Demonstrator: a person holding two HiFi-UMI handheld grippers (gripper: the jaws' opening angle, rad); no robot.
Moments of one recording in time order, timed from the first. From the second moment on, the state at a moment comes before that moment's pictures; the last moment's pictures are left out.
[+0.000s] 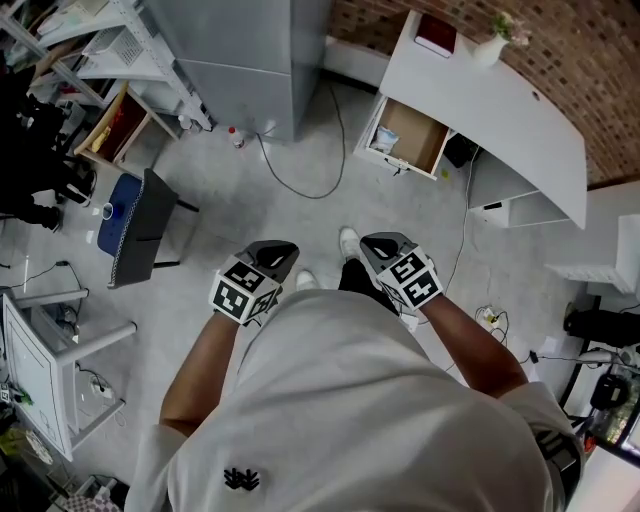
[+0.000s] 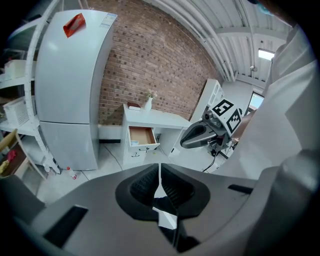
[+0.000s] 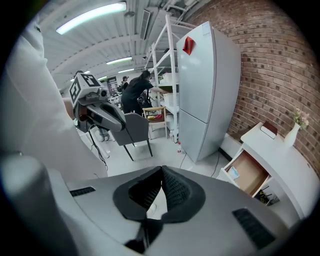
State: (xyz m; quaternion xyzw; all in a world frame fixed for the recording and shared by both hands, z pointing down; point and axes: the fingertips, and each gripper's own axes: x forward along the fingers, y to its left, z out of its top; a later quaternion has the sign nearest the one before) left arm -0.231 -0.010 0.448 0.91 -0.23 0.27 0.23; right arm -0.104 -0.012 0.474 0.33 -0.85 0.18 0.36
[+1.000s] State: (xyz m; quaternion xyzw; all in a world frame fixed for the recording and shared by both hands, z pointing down) left arm -0.199 0.015 0.448 0.91 -0.20 0.28 0.22; right arm -0.083 0.022 0.463 0.35 -0.85 0.19 0.35
